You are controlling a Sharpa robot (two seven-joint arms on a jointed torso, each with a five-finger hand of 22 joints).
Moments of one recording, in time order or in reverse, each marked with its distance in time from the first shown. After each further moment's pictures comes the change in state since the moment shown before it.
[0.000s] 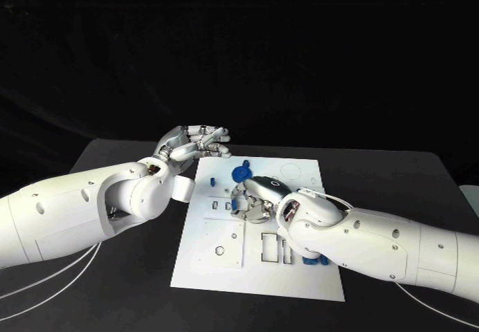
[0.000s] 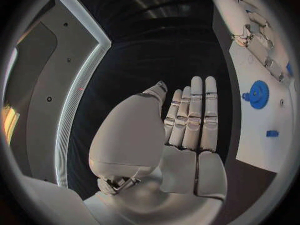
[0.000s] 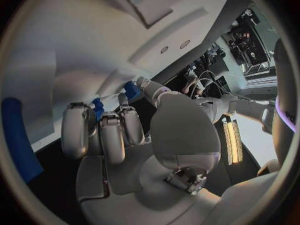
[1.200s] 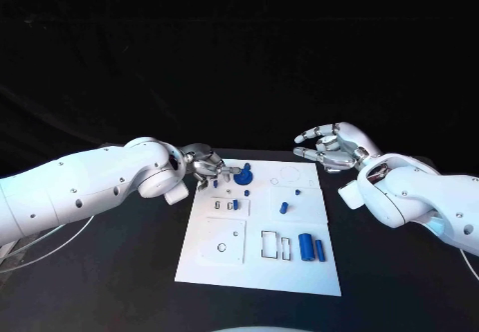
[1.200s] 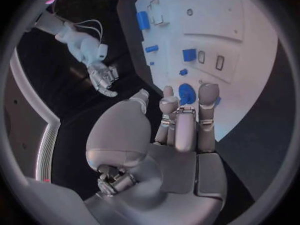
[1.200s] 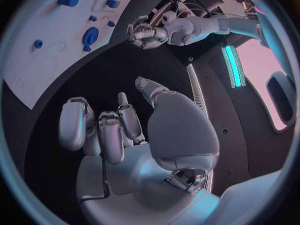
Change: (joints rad) left arm 0.060 0.111 0.000 -0.167 -0.784 0.315 -0.753; left_hand -0.349 0.049 -0.154 0.015 0.006 -0.013 -0.148 0.404 0.339 0.171 -0.152 1.045 0.875 0.358 -0.144 1.066 0.919 -0.016 0.209 -0.149 0.734 0.581; right arm 0.148 -0.384 0.031 0.168 0.772 -0.117 0.329; right_hand 0.052 0.018 -0.053 0.022 0.109 -0.005 -0.002 0.035 0.009 -0.060 0.006 -0.039 0.001 0.000 0.007 -0.014 0.000 0.000 -0.032 0.010 -0.071 -0.014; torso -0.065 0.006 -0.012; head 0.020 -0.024
